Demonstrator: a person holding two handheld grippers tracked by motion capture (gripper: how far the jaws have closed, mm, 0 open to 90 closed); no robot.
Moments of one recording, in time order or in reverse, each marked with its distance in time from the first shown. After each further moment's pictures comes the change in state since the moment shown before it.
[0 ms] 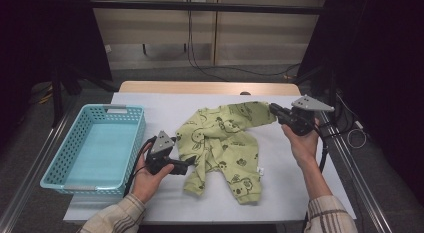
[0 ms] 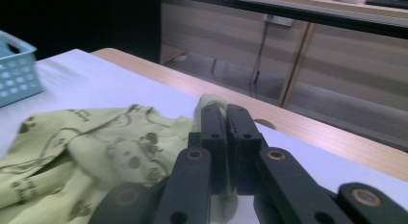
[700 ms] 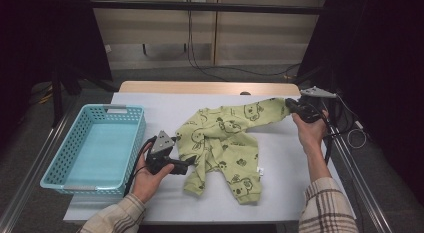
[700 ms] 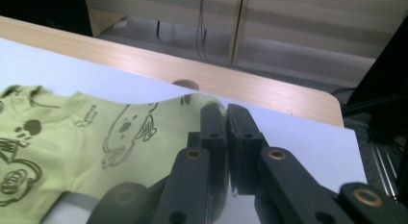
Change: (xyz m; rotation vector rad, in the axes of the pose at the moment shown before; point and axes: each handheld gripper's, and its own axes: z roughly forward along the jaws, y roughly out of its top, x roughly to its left) left arm 0.001 0.000 0.001 0.009 -0.005 0.000; right arm -0.069 -0.019 0.033 0.167 -0.213 0.084
